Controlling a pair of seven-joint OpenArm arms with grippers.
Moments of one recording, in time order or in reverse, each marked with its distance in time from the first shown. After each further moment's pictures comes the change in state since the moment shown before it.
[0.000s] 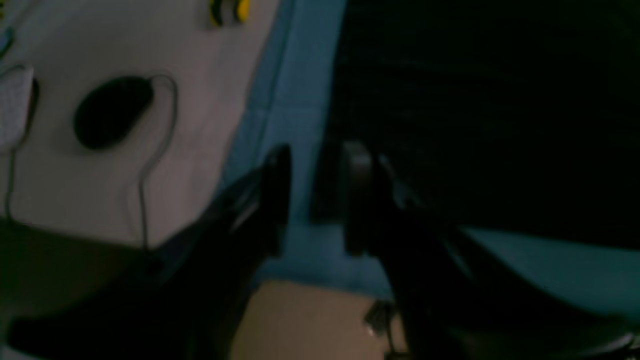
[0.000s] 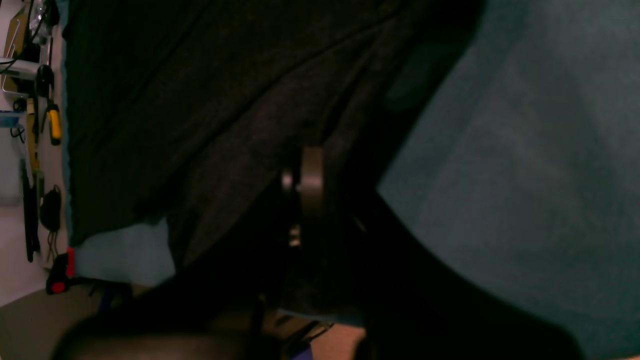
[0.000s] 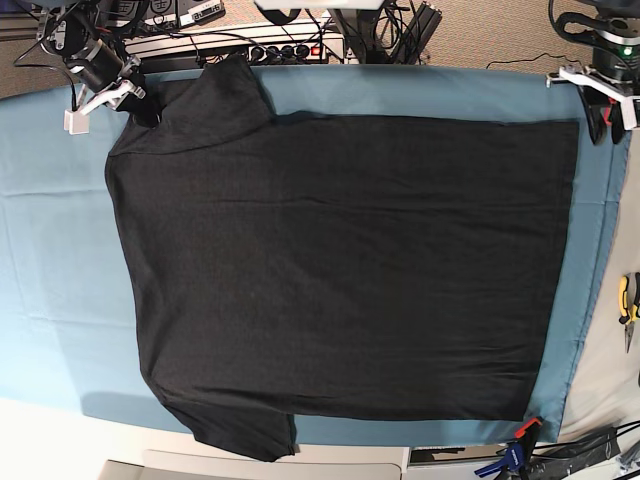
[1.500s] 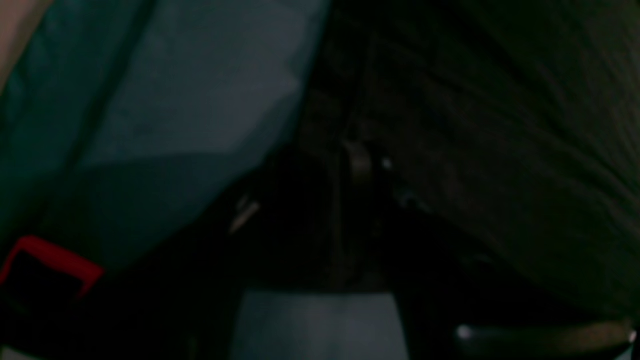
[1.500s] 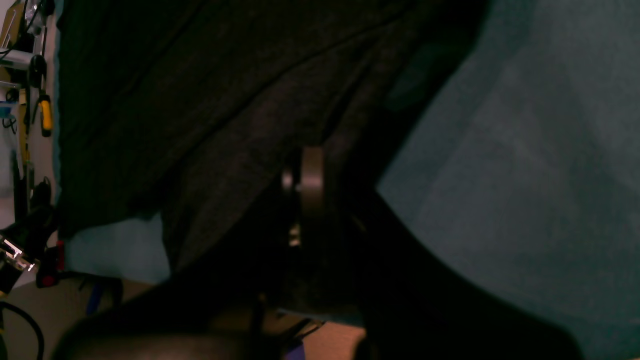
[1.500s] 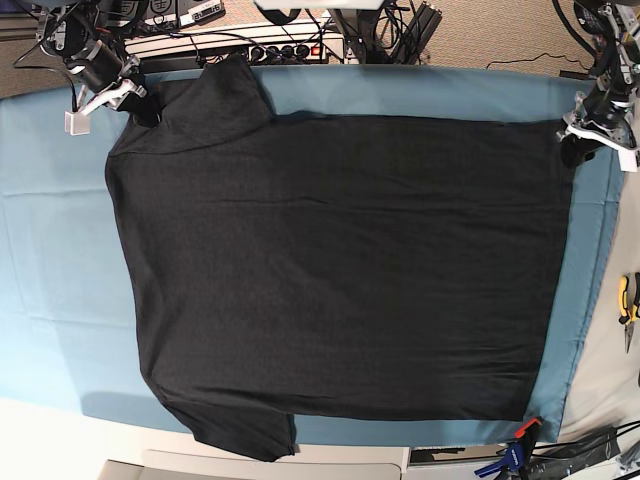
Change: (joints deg) left arm -25.2 -6.0 0.5 -39.7 -21.7 -10.5 10.5; right arm 0.0 0.2 0.0 0.0 -1.6 0.6 0.0
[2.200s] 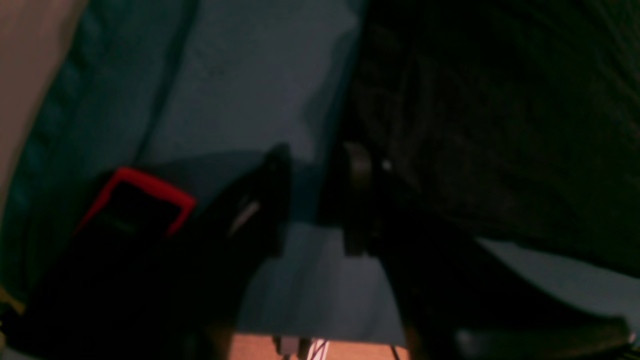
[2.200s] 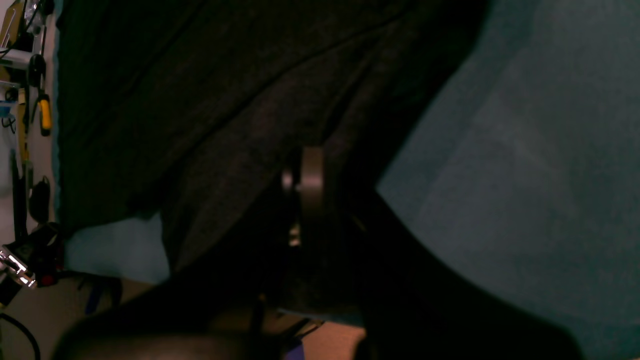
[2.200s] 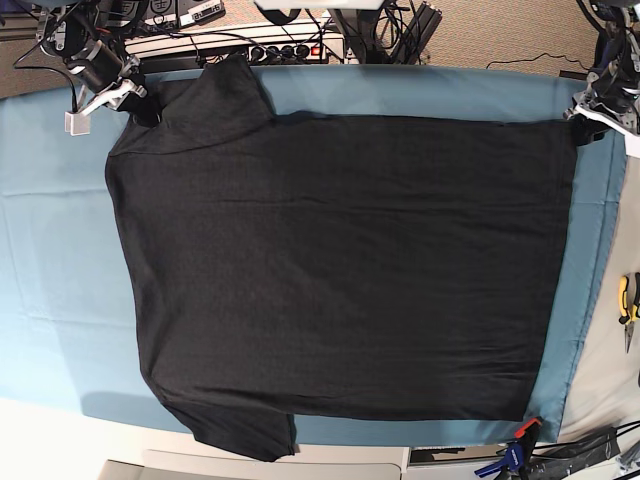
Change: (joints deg) left arm 4.9 -3.4 0.0 0.0 1.4 -0.9 0.3; right arm 0.2 0.0 0.0 0.0 -0.1 0.0 0.0
